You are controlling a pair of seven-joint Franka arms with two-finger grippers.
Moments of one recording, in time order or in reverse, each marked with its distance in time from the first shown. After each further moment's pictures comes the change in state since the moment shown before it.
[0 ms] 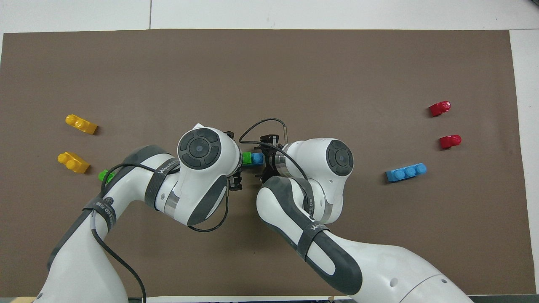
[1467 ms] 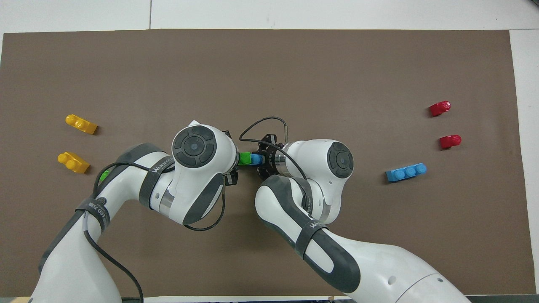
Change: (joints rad) left arm 0.003 -0.023 0.011 0.009 0.009 -0.020 0.005; right arm 0.007 0.010 0.000 0.006 0.046 0.042 -0.014
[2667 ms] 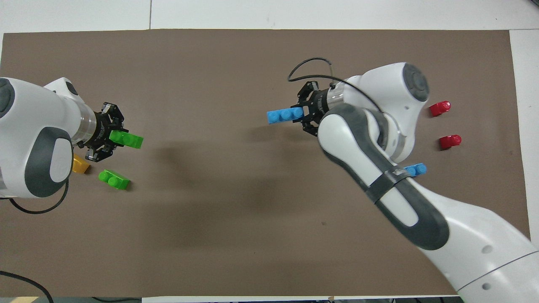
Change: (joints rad) left arm 0.470 -0.133 0.018 0.009 0.000 -0.169 0.960; right arm -0.305 -0.012 -0.026 0.272 -0.207 -0.422 -0.161
